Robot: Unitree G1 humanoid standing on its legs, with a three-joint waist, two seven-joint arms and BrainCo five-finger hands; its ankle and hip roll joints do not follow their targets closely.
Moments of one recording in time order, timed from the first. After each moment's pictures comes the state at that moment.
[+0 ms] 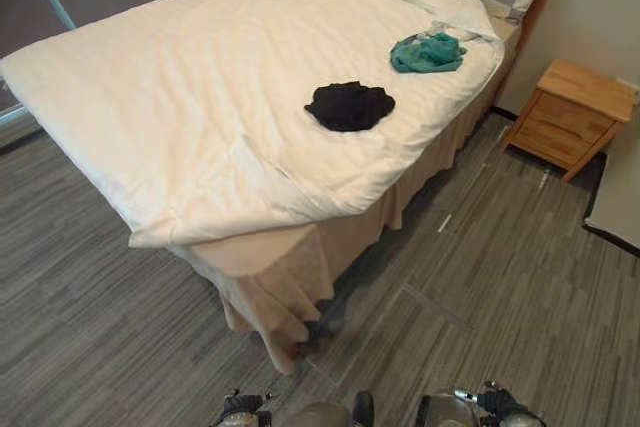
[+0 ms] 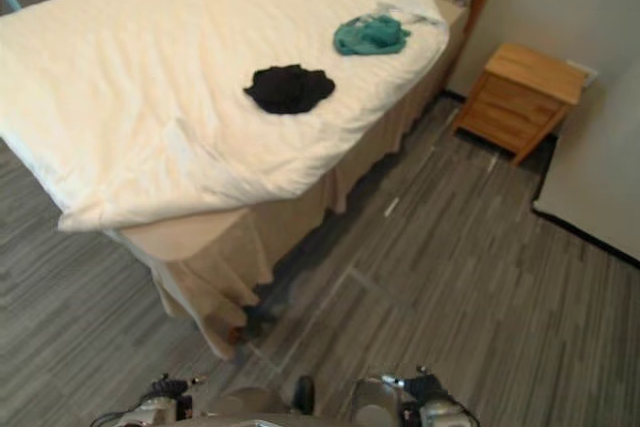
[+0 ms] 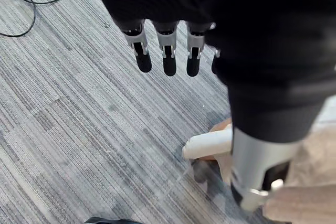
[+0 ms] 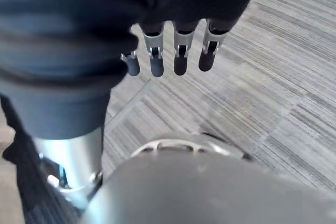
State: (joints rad) left arm -0.09 0.24 -0.20 1.21 -0.39 0.04 0.24; right arm -0.04 -0.23 0.31 1.13 0.24 0.03 -0.17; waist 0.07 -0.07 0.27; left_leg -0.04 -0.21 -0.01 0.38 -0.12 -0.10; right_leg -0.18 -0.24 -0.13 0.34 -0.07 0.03
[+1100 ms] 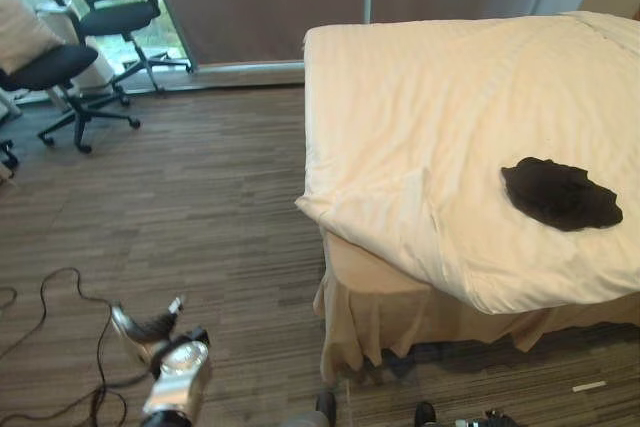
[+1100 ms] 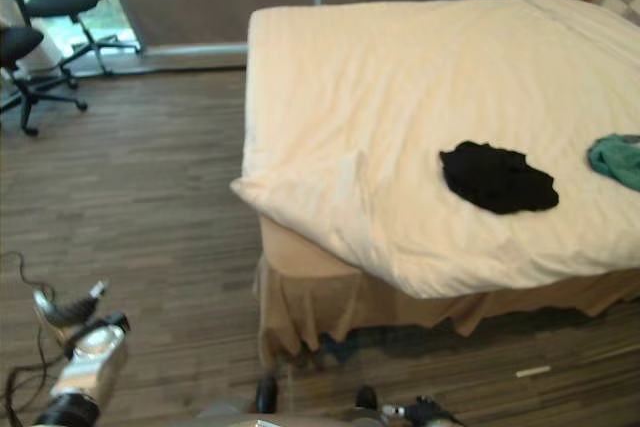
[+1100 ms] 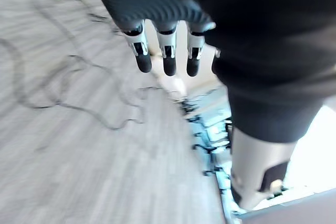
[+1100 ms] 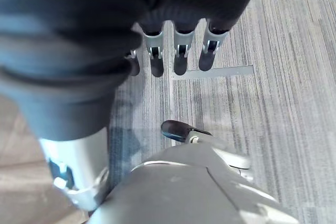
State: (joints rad) left arm -0.03 0.49 0.02 0.54 -0.31 -0.08 0.75; right arm 0.04 -0.26 0.29 1.12 0.17 0.14 -0.12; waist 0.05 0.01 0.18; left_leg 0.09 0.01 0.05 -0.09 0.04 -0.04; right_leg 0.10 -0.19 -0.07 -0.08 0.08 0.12
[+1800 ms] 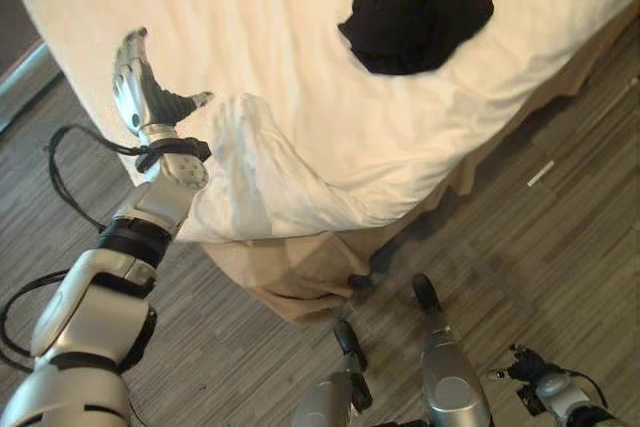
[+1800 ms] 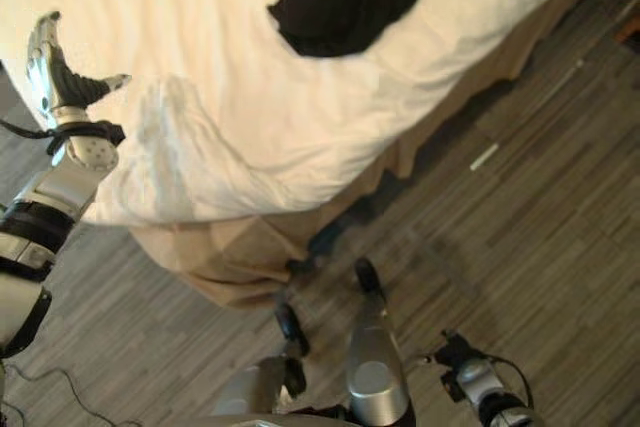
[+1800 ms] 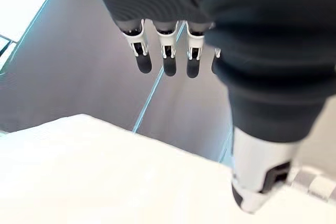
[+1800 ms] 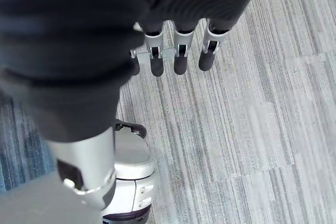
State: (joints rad) left arm -0.91 0.75 -0.49 0.73 -0.06 0.10 0.62; right arm -0.14 -0.49 0.40 1.02 0.05 0.10 -0.07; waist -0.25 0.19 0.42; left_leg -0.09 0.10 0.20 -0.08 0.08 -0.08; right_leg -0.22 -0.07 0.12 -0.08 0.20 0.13
